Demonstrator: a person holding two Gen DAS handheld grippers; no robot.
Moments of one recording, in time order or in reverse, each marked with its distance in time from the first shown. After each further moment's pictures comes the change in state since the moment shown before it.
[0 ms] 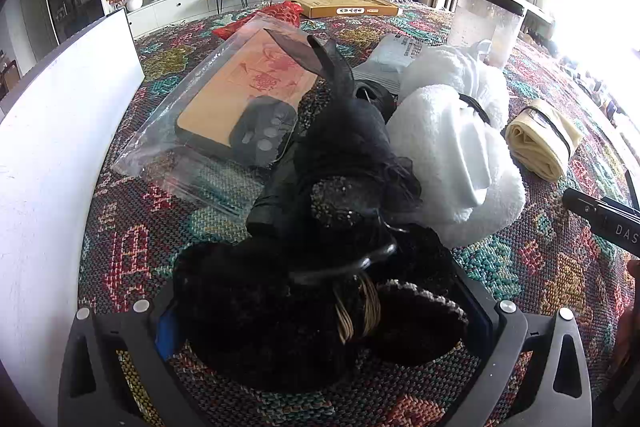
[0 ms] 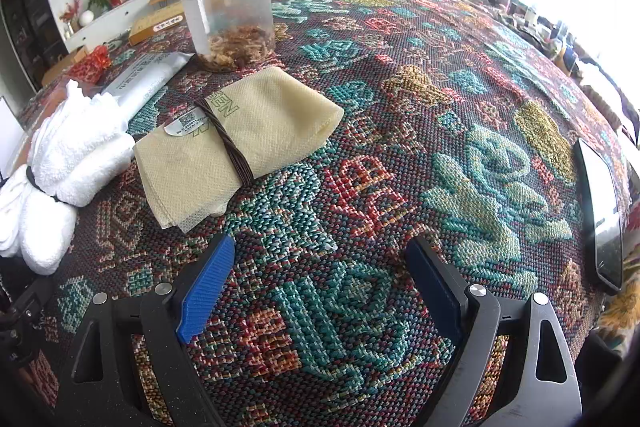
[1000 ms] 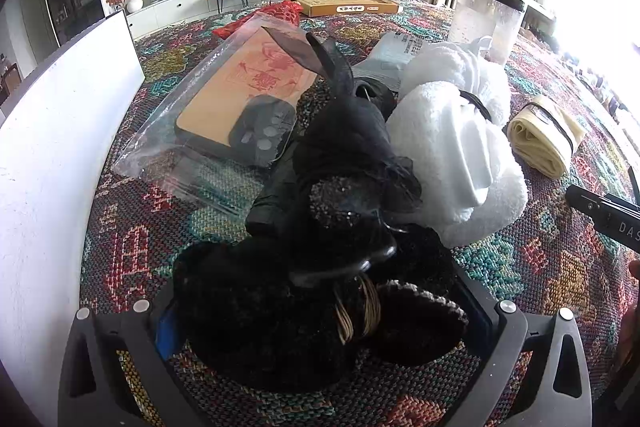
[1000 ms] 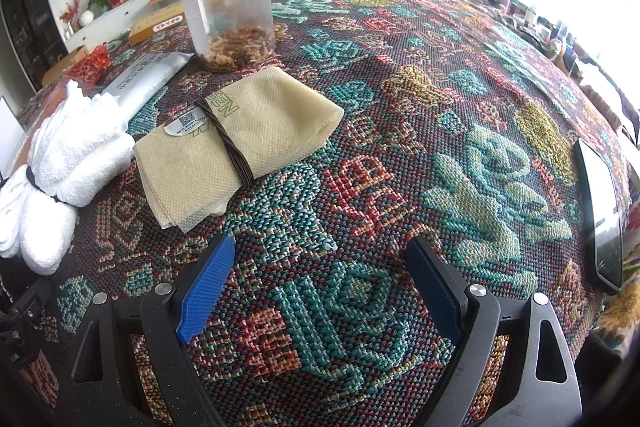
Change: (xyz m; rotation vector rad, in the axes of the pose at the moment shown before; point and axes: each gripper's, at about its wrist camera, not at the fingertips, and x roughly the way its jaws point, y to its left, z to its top) left arm 0.002 -0.004 0.001 0.010 0.006 0.013; right arm 0.000 0.000 0.000 0.000 -0.002 0.000
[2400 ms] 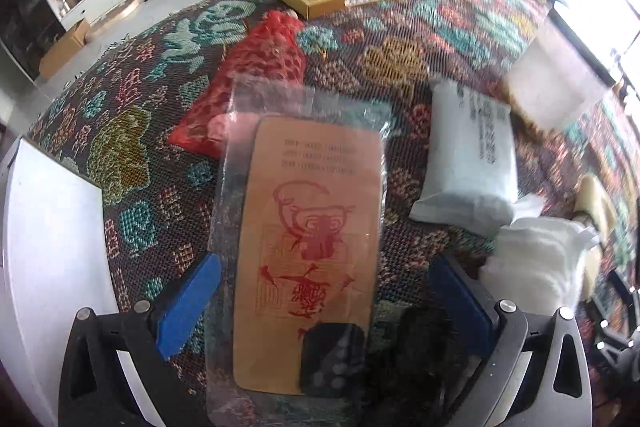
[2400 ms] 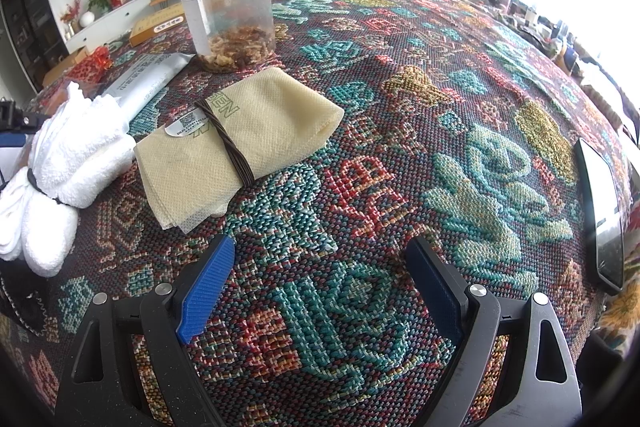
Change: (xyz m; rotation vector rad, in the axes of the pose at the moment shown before) left arm 0.083 0.034 0.158 0.138 0.300 -0.035; right arm 0.001 -0.001 0.001 0.004 -0.001 0.006
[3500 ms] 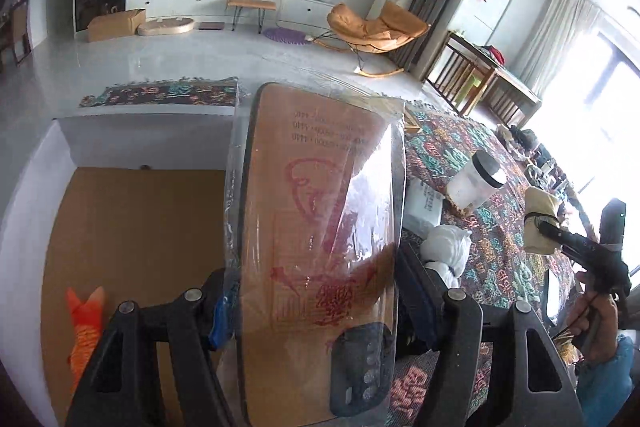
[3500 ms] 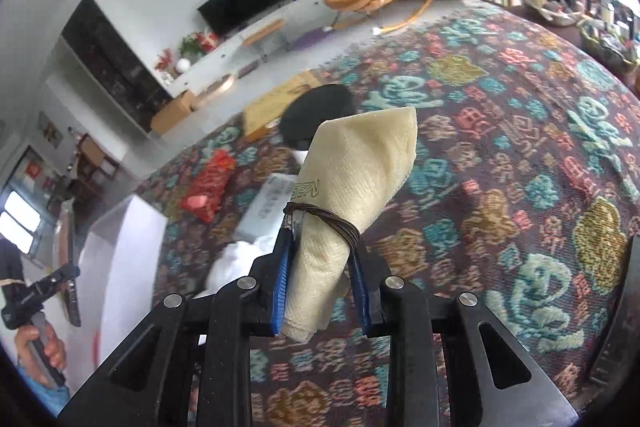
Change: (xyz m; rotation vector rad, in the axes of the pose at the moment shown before) left arm -0.215 0.129 -0.166 -0.349 -0.403 -0.167; right arm -0.092 0.009 0.119 0.020 -0.027 0.583
